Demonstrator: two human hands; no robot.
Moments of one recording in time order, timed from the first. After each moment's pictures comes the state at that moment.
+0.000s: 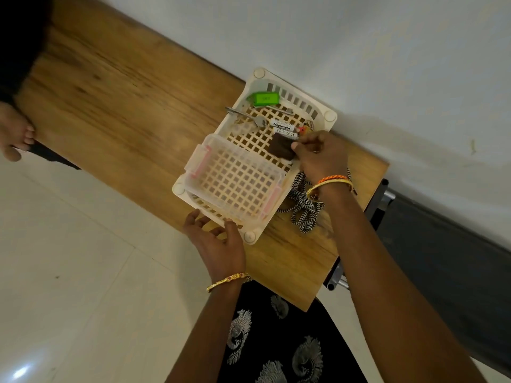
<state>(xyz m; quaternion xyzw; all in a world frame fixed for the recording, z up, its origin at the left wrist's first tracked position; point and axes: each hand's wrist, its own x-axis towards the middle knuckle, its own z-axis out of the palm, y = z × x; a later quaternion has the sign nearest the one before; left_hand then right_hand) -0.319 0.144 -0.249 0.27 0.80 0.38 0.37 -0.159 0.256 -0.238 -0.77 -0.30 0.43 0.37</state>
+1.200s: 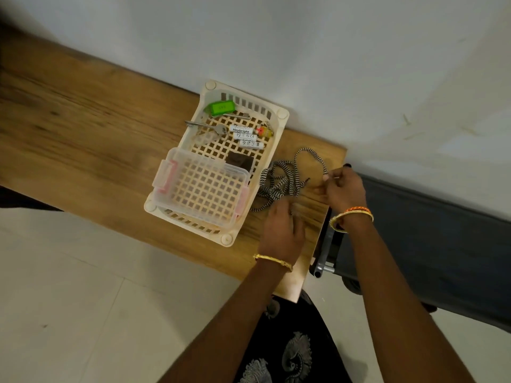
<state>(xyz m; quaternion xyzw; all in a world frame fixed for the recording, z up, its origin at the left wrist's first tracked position) -0.225 0.140 -0.254 0.64 0.57 0.17 0.48 -0.086 0.166 -0.260 -0.84 -0.20 0.38 0.34</state>
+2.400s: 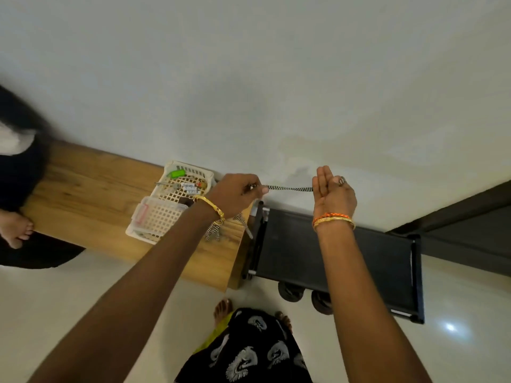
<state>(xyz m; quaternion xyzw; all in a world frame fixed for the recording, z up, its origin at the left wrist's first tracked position) -0.128 0.135 0.010 0.84 0.38 0.06 0.39 0.038 0.050 -0.008 -0.47 0.14 0.37 0.79</state>
